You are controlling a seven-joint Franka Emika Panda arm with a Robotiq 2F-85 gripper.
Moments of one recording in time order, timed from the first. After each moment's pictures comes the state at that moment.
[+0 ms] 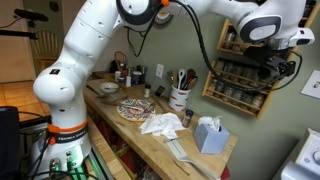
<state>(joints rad) -0.45 0.44 -0.29 -1.26 0.62 2.27 -0.52</state>
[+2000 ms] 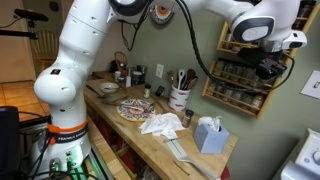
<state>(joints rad) -0.43 0.34 -0.29 -1.42 0.62 2.30 -0.55</state>
